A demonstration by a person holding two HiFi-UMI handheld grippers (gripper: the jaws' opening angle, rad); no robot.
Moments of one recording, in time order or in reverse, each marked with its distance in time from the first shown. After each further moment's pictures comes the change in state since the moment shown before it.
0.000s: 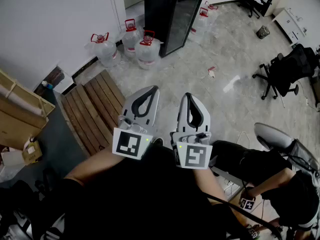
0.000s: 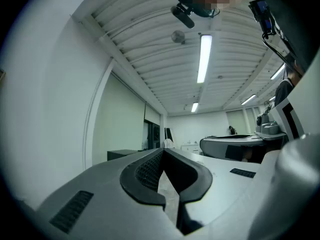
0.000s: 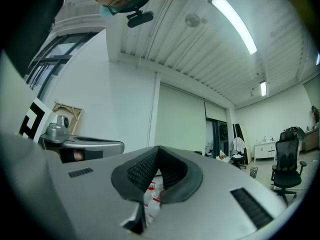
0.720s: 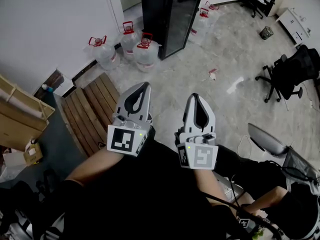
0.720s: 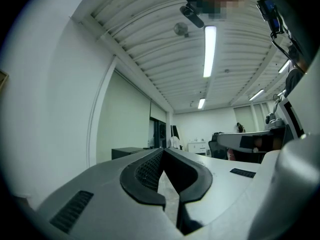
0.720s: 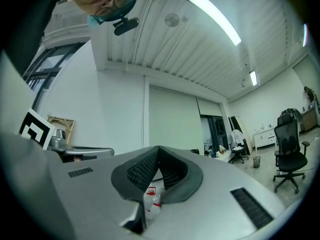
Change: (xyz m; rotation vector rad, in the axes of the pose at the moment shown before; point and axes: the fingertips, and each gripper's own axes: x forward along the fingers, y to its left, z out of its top) left arm 0.065 0.003 -0.021 0.012 0.018 0.076; right arm 0.021 -0.088 -0.020 0.137 -0.046 -0.036
